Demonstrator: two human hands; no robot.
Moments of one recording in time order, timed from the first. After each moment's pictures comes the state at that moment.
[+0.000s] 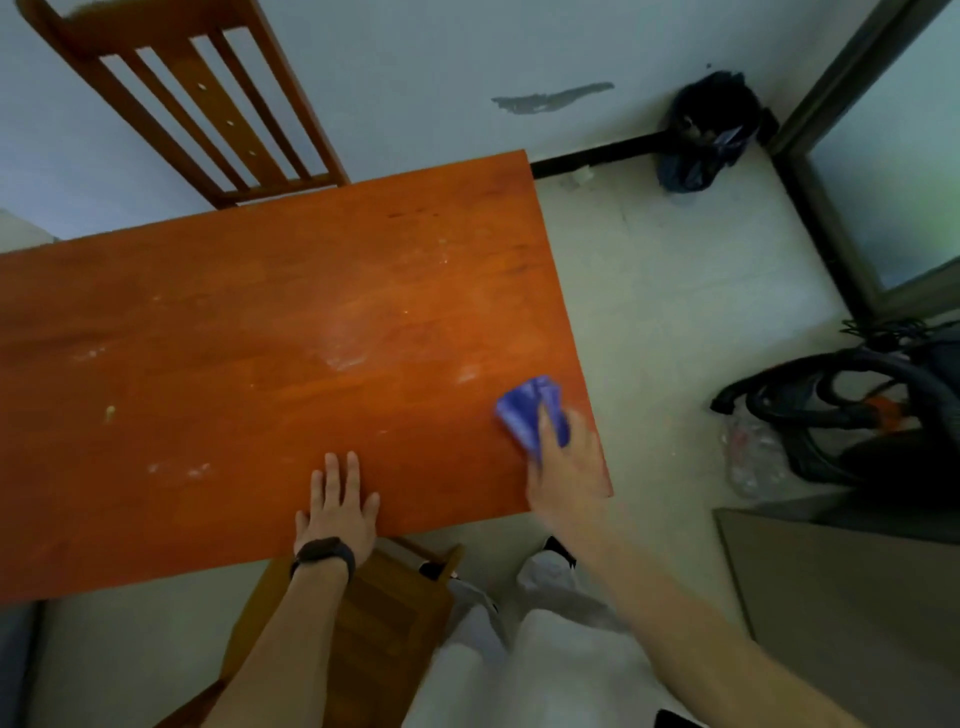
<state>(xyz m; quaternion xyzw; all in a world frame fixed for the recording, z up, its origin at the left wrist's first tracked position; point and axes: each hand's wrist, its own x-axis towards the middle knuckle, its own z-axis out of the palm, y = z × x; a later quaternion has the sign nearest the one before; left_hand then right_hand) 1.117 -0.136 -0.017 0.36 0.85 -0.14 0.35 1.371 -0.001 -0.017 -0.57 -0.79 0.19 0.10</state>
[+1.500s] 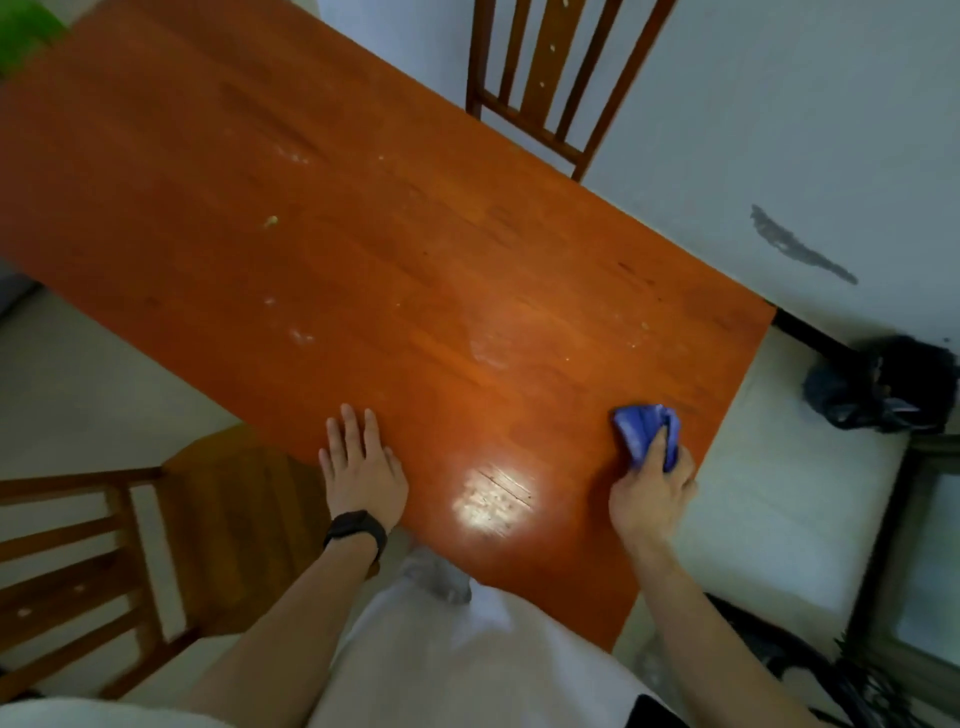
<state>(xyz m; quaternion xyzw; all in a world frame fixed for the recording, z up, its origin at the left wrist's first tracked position) 1.112 -0.132 -0.027 0.06 0.95 0.10 0.27 1.272 0.140 -0.011 -0.54 -0.83 0.14 -0.03</state>
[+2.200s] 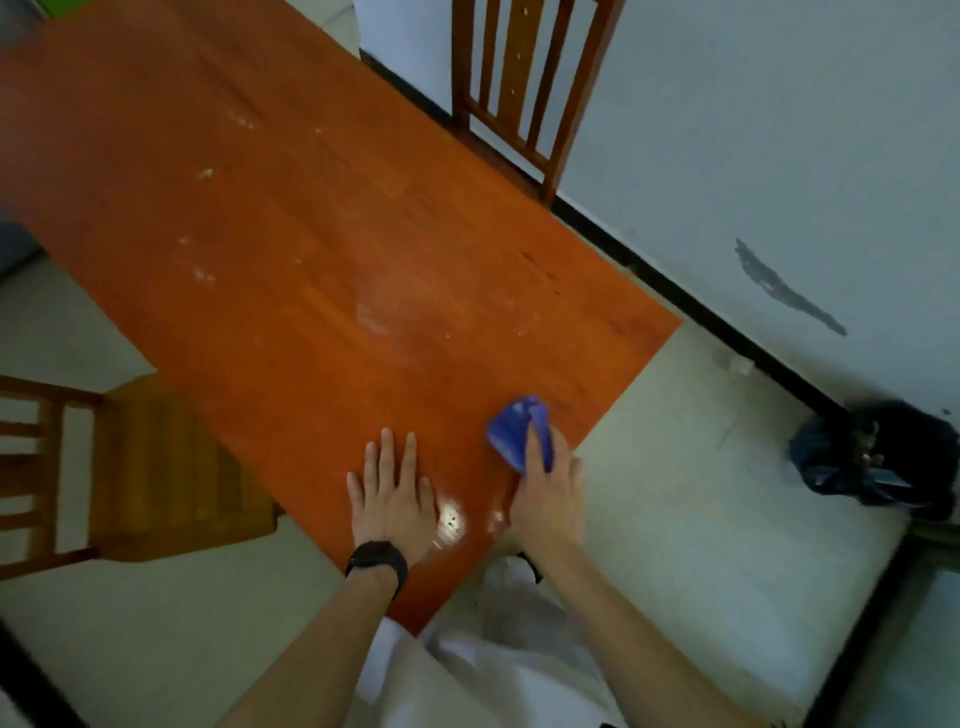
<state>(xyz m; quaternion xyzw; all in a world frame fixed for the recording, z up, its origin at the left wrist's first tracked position) 1.303 0.071 -0.024 0.02 0.96 0.12 0.27 1.351 0.250 -0.017 -0.24 -0.95 0.21 -0.08</state>
